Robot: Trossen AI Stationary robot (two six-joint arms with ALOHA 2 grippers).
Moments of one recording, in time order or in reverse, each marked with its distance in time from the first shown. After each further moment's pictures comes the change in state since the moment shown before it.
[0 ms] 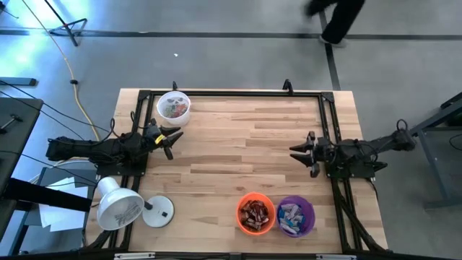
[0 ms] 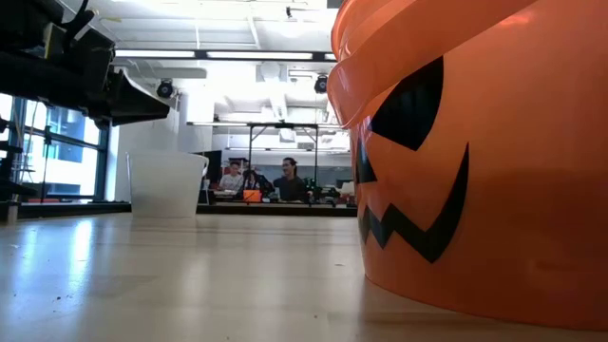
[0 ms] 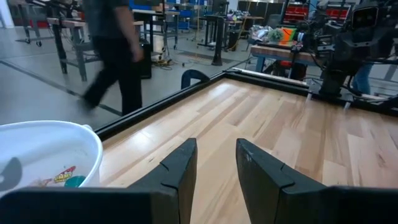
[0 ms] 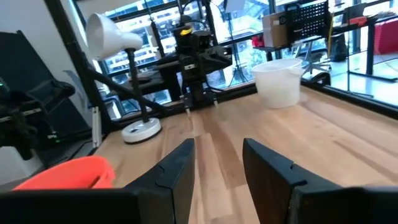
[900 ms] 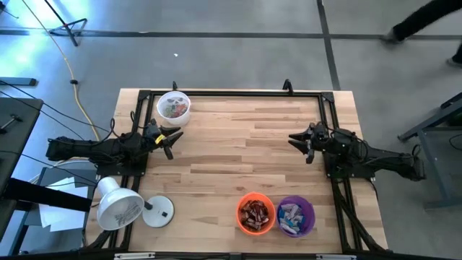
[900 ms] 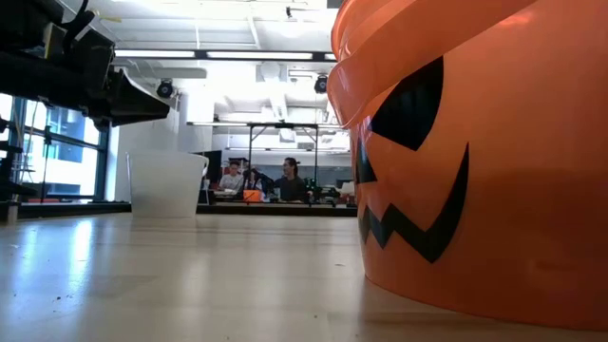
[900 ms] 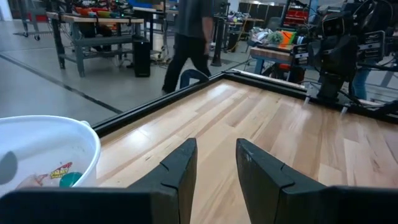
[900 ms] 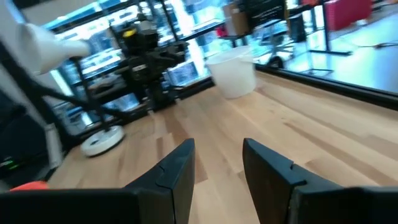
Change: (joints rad) left arm 0.000 0.000 0.000 0.000 0.000 -0.035; right arm -0.555 0.004 -0.001 -0.063 -0.438 0.099
